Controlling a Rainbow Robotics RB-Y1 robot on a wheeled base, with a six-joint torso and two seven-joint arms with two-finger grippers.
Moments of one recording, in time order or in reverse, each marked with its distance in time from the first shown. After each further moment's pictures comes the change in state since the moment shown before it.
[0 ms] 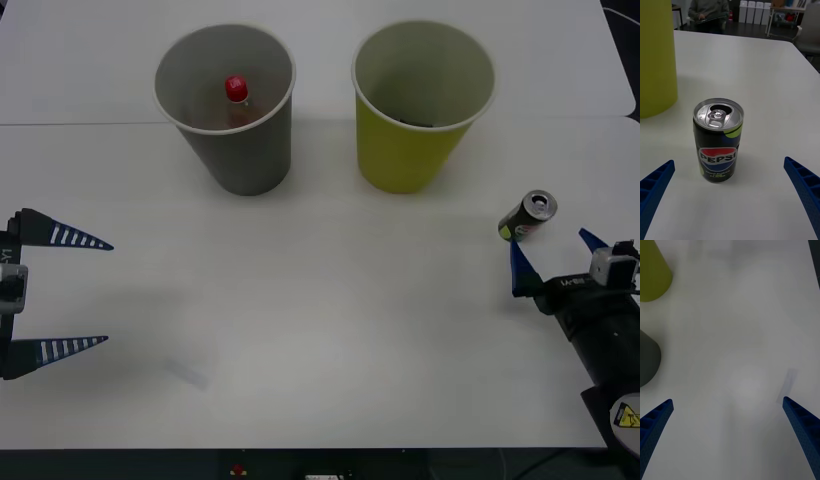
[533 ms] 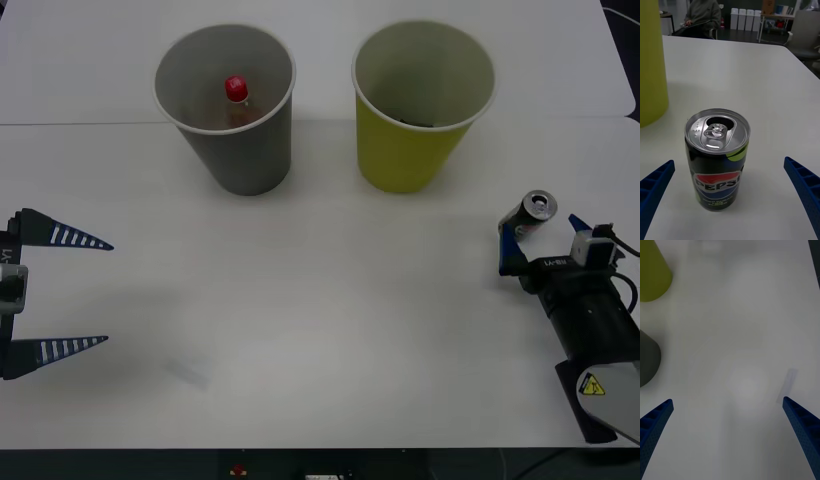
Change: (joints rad) right arm -0.101 0.112 0.000 0.144 -0.004 -0.002 -0.004; left arm 0.000 0.000 0.000 0.000 0.000 0.000 0.000
